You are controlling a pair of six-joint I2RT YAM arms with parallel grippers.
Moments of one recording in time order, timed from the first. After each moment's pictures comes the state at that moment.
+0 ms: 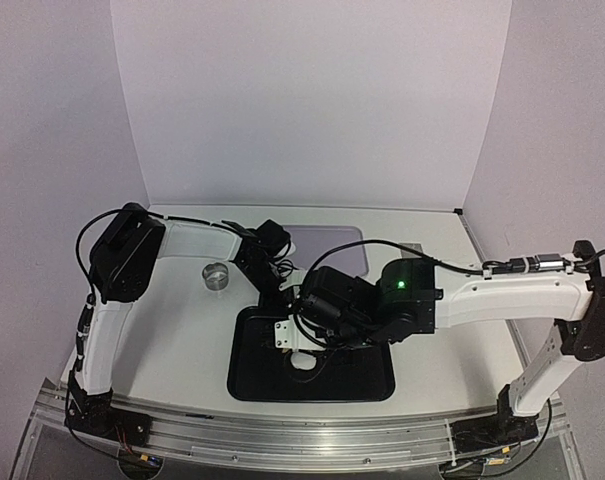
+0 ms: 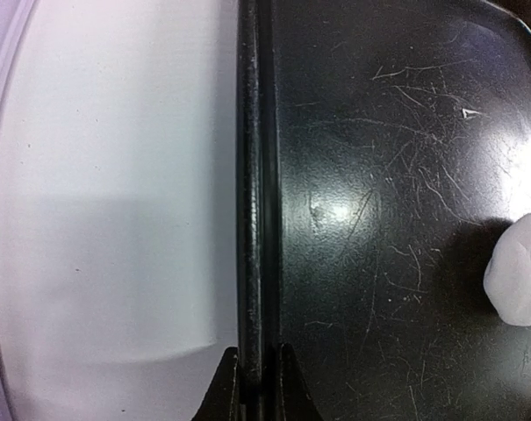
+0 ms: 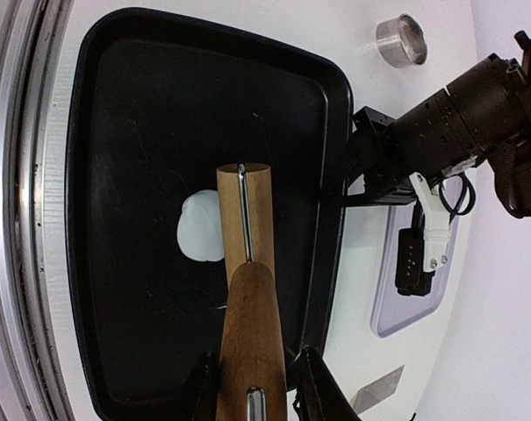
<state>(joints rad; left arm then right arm) -0.75 2.24 1.63 -0.60 0.46 0.77 1.33 1.66 1.39 -0.82 0.38 -0.51</state>
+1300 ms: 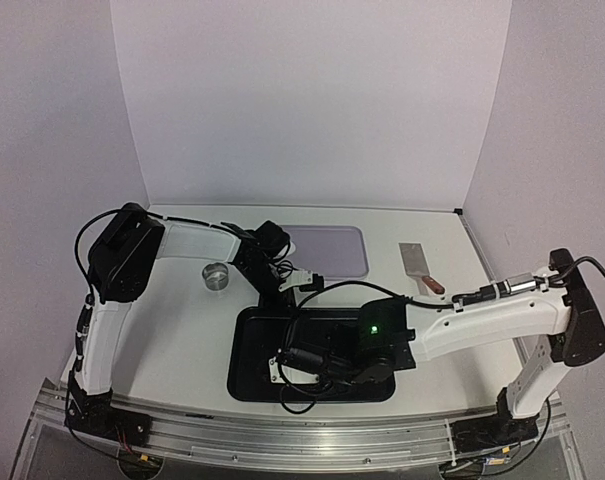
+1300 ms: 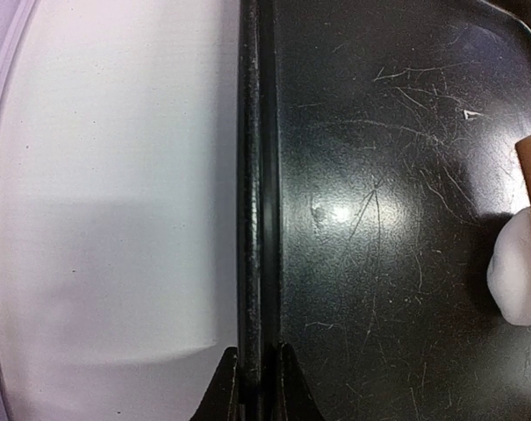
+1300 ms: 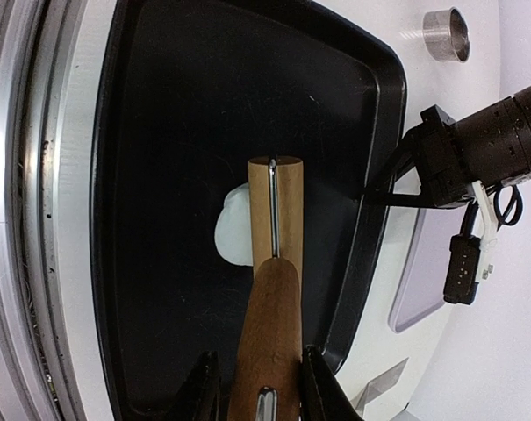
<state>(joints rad) -0.75 2.23 1.60 -0.57 0.46 0.76 1.42 1.76 1.33 -0.80 0.45 -0.45</state>
